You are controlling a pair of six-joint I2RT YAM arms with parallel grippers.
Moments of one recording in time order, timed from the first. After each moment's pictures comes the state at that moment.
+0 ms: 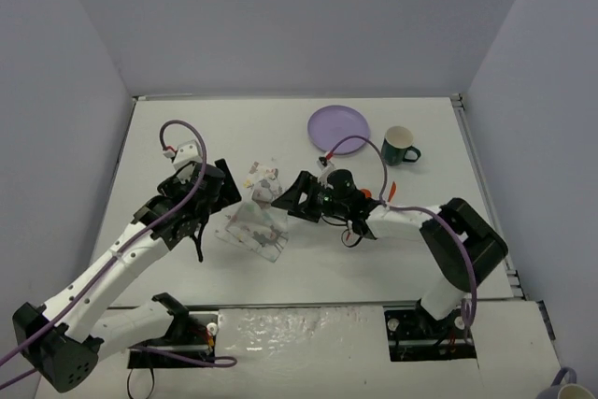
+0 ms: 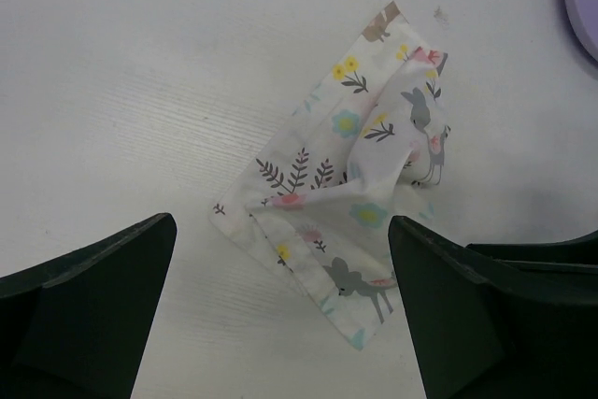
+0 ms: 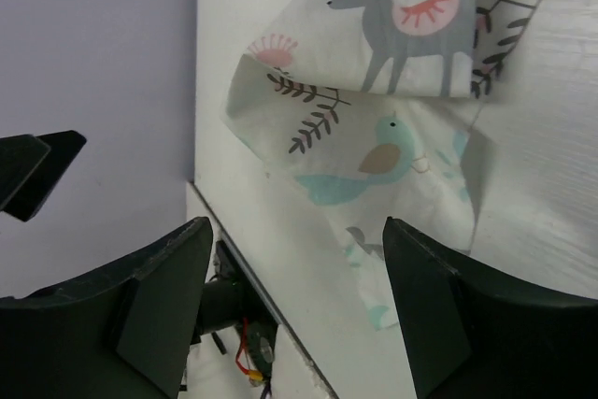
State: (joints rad) left arm -0.60 1.01 0.97 -0.75 -0.54 -0.77; right arm 0.69 1.64 0.68 0.57 -0.37 1.08
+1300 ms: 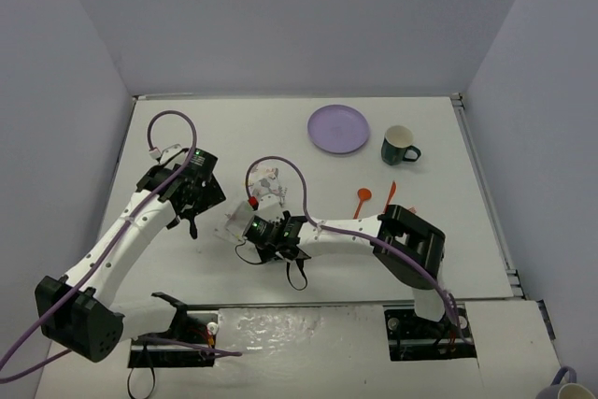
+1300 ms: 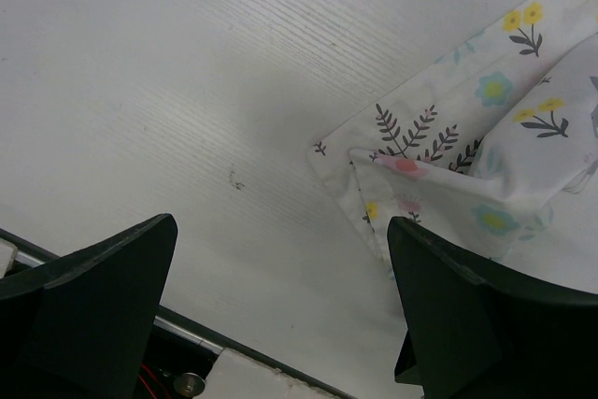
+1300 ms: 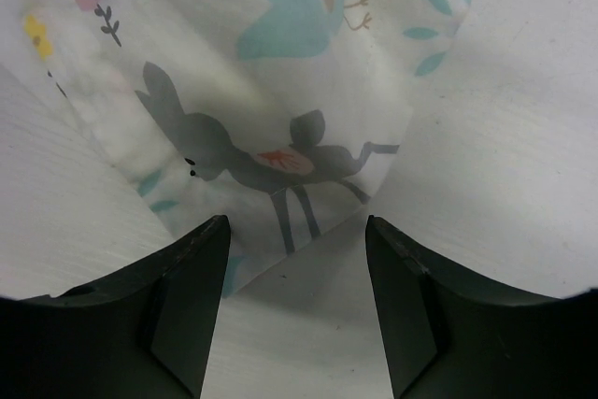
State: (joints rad) left arm -0.41 1.20 1.13 -1.11 -0.44 -0.89; right arm 1.19 1.91 1.19 -0.39 0.43 0.66
